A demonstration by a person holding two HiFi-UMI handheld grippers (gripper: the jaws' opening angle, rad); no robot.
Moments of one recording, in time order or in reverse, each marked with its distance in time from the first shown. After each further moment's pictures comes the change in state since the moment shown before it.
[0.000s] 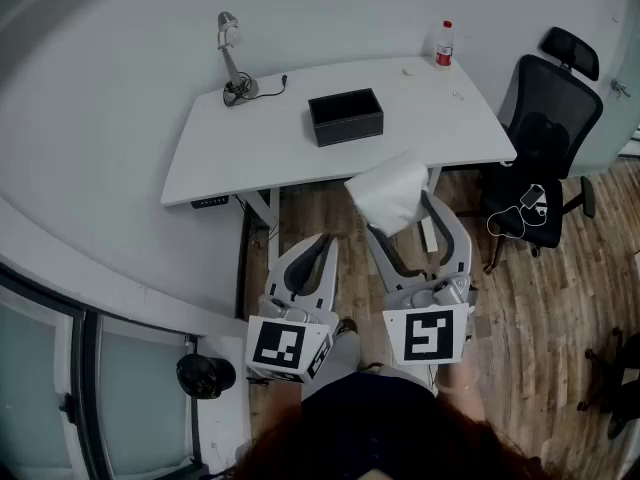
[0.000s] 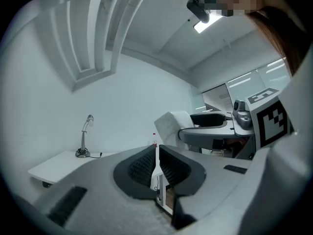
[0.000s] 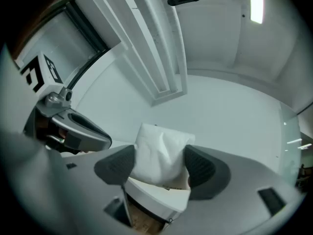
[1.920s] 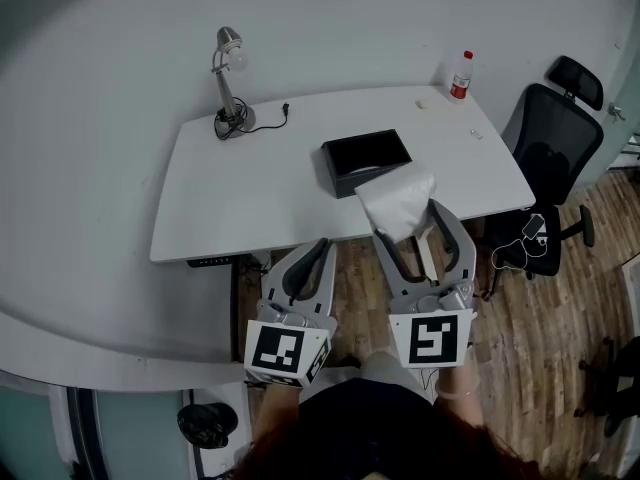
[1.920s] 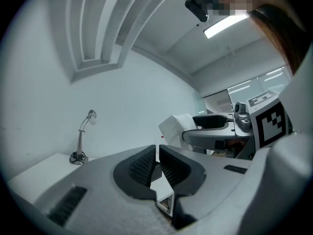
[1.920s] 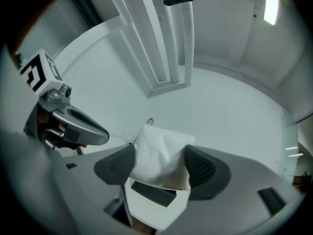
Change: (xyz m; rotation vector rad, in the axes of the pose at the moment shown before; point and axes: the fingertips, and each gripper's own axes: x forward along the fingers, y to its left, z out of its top) left arm 0.100 0.157 -0.013 -0.045 -0.043 -0.062; right arm 0.176 0.006 -0.006 -0.072 0.066 -0.069
